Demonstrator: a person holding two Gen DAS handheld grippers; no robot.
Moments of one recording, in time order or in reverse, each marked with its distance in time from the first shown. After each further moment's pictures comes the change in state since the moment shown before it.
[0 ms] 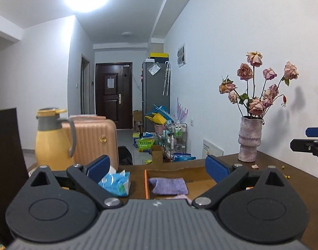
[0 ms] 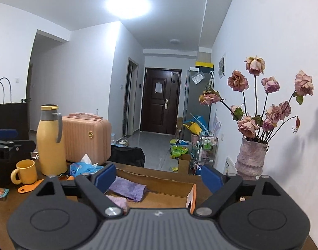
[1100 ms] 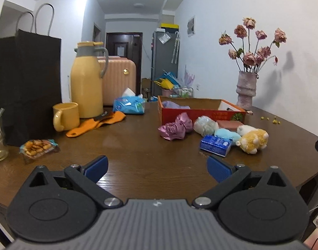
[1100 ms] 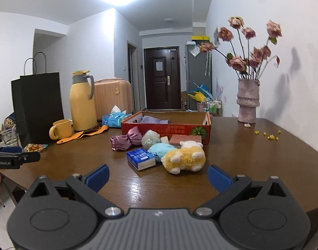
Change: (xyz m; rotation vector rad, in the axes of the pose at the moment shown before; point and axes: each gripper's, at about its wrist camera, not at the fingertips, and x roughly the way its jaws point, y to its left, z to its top) left arm -0.156 0.026 -0.173 -0.044 0.171 0.030; right arm -0.174 0.065 -0.174 0.139 0.124 0.034
